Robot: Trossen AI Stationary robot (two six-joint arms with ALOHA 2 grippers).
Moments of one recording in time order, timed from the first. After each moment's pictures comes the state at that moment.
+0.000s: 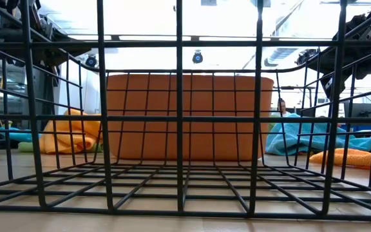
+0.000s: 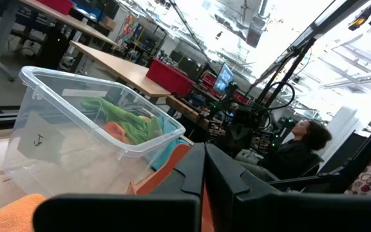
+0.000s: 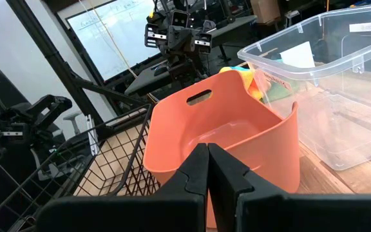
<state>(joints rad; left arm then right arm) -0.05 0.12 0.01 0.25 -0.40 -0.49 0.06 0.08 0.01 0.02 0.10 0.41</state>
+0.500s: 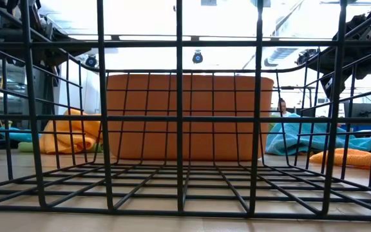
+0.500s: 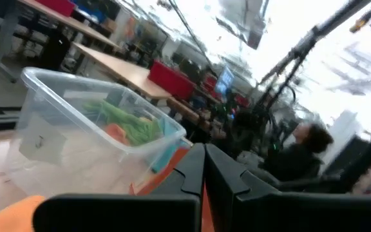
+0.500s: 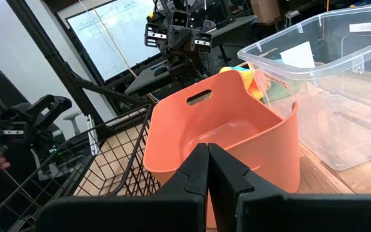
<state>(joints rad) -0.05 0.12 0.01 0.27 -0.42 -0.50 0.06 0.08 0.01 0.02 0.10 0.41</state>
